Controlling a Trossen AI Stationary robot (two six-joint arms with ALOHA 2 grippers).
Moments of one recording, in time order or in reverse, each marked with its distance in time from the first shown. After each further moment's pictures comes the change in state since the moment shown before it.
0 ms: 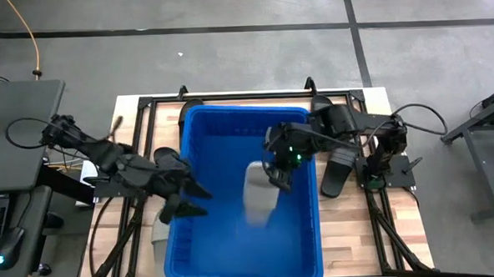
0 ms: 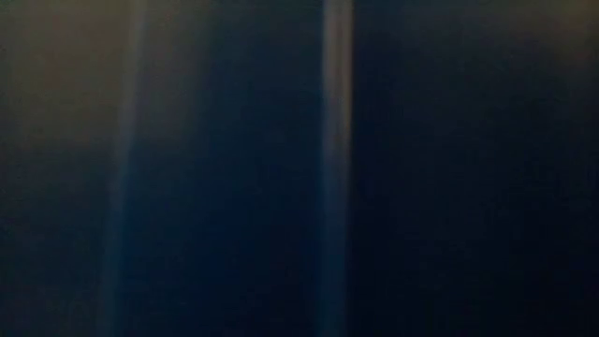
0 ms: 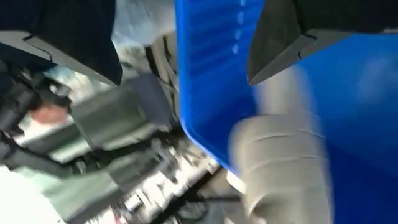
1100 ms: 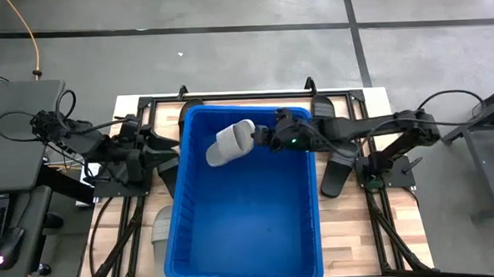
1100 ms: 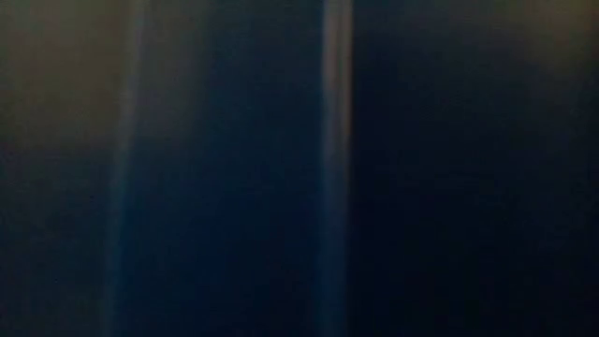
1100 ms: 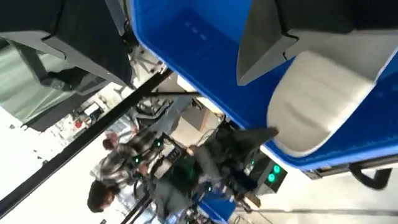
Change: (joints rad) left arm 0.001 -0.327 0.000 -0.175 -0.443 0.099; right arm -0.138 -0.339 -0.986 1.062 0.385 0.747
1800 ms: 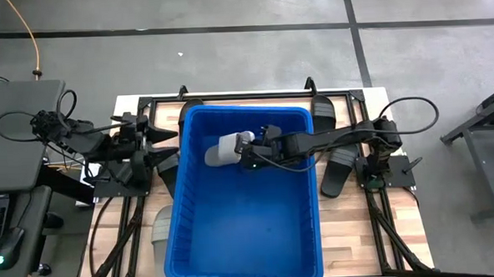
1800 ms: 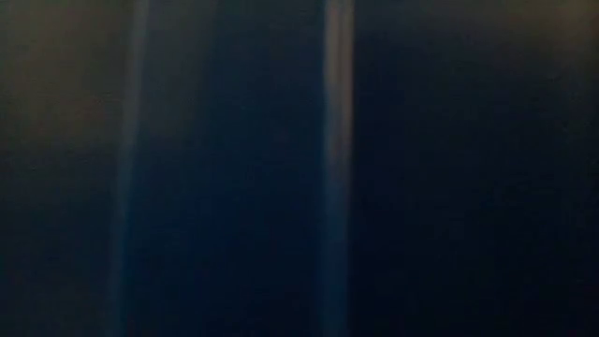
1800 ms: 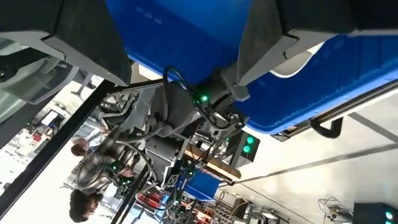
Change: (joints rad) left arm 0.000 -0.001 0.000 -0.001 -0.093 0.238; right arm 0.059 0.365 0.298 -0.437 0.177 0.435
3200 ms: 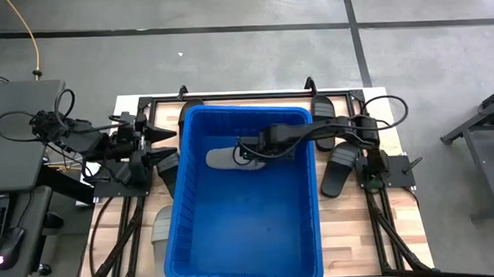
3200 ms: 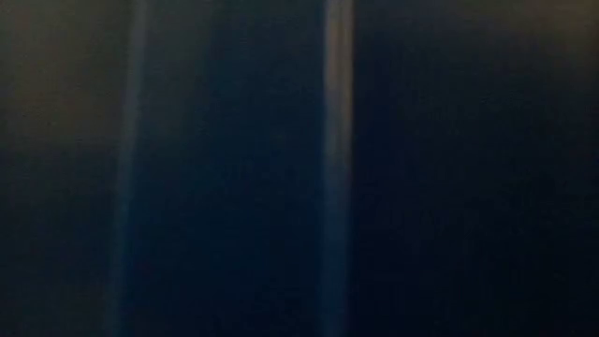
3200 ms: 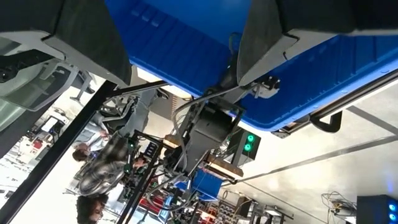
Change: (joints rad) left arm 0.000 -0.013 0.000 -0.008 0.013 0.032; right arm -0.158 0.173 -0.011 -0.232 -0.428 -0.169
